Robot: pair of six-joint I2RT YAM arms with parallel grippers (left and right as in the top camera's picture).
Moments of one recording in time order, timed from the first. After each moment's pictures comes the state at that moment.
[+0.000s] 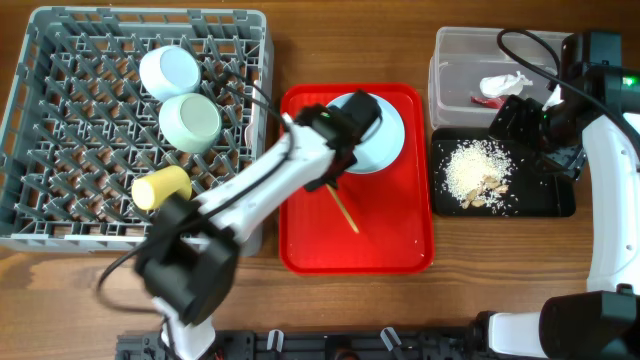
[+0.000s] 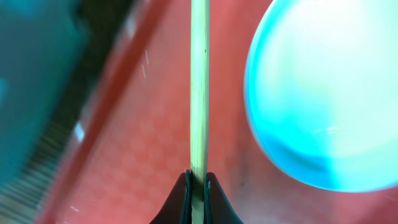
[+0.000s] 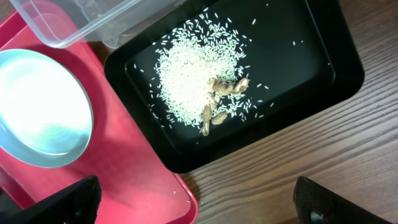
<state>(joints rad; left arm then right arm) -0.70 1.90 1.52 -1.05 -0.20 -1.20 -0.15 1.57 1.59 -1.41 -0.01 0.39</state>
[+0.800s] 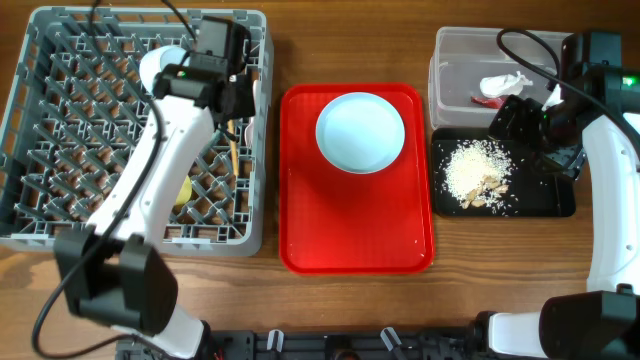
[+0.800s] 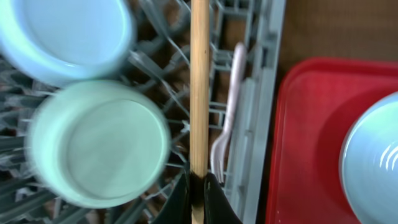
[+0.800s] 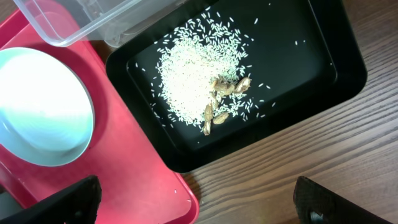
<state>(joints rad) -0.24 1.75 1.52 -0.88 -0.21 -0.27 -0.15 1.57 1.59 -1.41 -0.02 0.39</state>
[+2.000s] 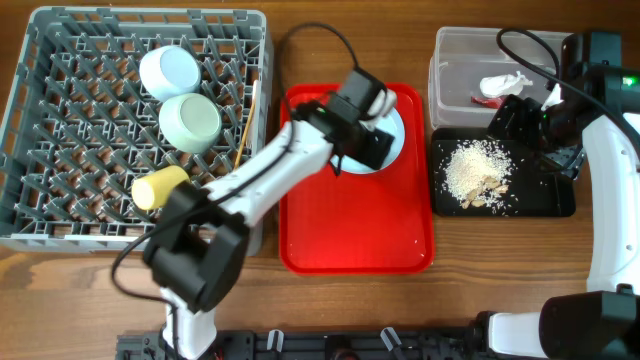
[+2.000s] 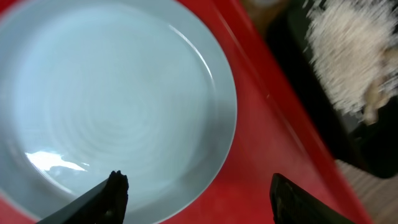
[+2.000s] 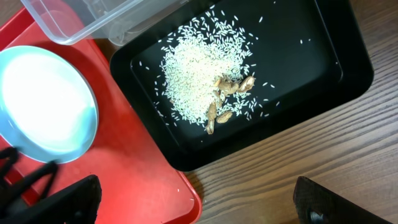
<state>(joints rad) -0.68 1.98 1.52 -0.62 0.16 -0.14 -0.15 1.57 1.59 -1.41 -0.03 0.39</state>
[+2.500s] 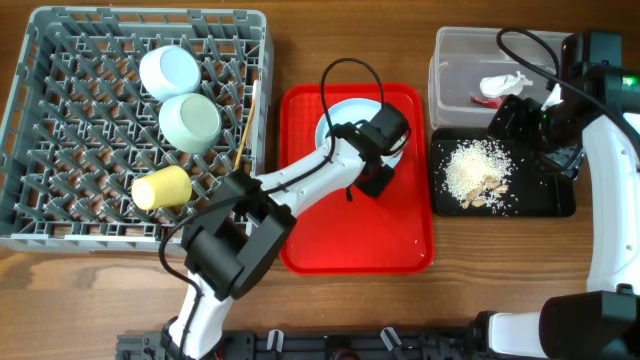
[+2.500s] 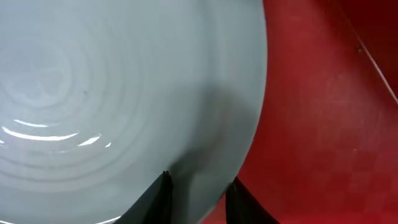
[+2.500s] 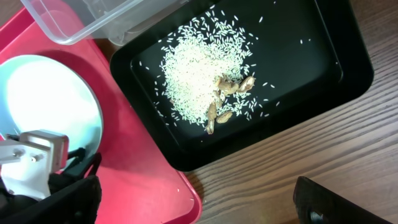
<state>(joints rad) -0.79 2.12 1.52 -0.70 0.03 -0.08 -0.15 1.57 1.59 -1.41 -0.03 0.39</state>
